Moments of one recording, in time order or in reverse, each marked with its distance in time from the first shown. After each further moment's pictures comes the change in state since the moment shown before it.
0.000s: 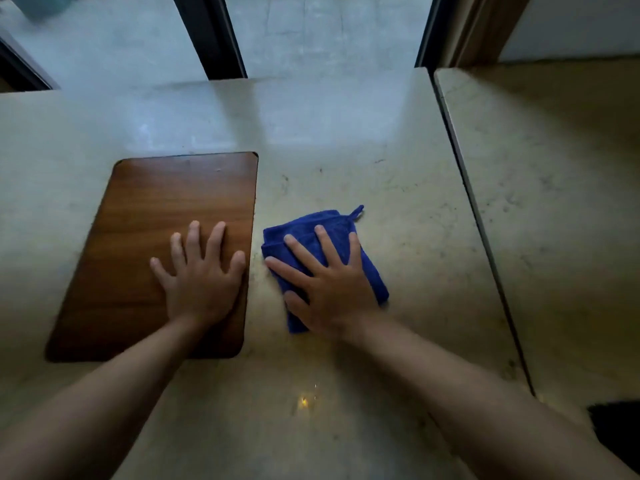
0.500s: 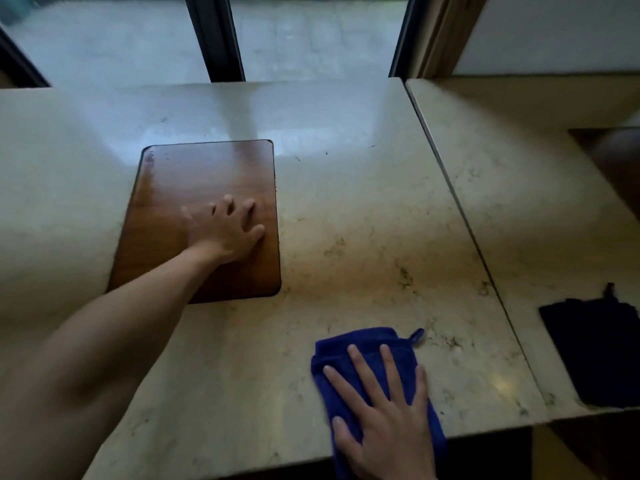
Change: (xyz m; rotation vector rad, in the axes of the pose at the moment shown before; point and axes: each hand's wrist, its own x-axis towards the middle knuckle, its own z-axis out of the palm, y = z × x) left_hand 0.023 -0.038 -0.034 0.088 -0.175 0.313; right_hand -0.237 -0.154 0.010 0.101 -0.149 0.409
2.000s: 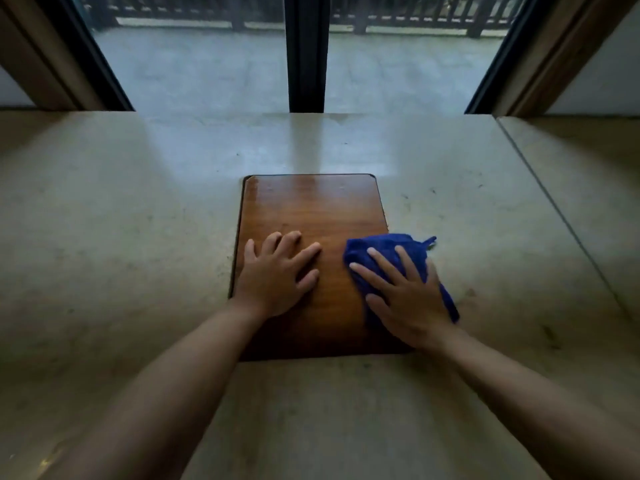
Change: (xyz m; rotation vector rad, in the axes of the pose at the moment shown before) left_hand -0.010 -0.125 0.004 0.050 0.099 0.267; right_hand 0.272 -0.094 -0.042 -0.129 0.130 -0.121
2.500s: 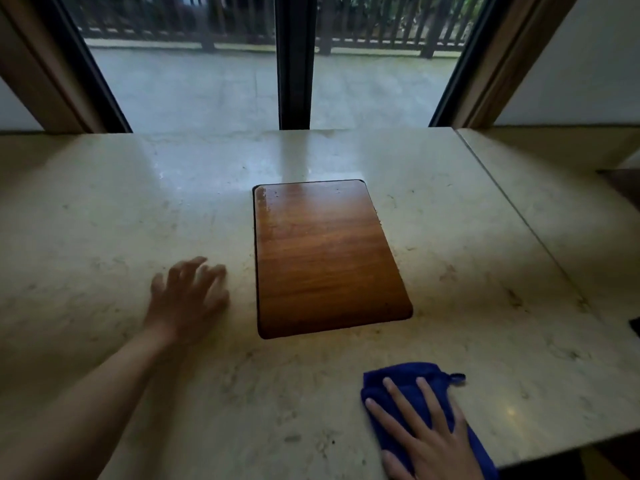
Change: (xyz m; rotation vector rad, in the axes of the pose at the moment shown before) left_hand -0.112 -0.150 0.004 0.005 -0.006 -0.108; right_hand -0.227 -0.116 0.028 -0.123 -0.120 0.071
